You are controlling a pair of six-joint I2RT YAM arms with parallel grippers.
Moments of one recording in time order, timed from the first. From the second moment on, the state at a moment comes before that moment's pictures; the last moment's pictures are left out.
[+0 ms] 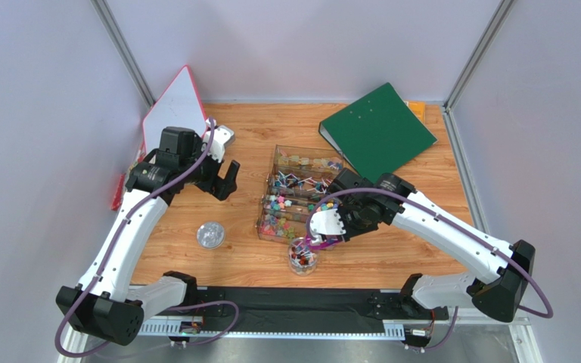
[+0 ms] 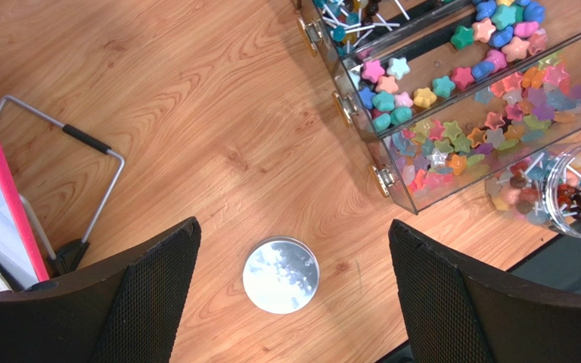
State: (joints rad) left arm -0.26 1.11 1.21 -0.89 0.29 0.27; right arm 0.89 1.26 1.26 -1.31 0.02 -1.01
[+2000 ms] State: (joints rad) left arm -0.24 1.25 1.31 -0.83 0.27 0.25; right arm 1.04 1.29 1.21 -1.30 0.53 -0.75
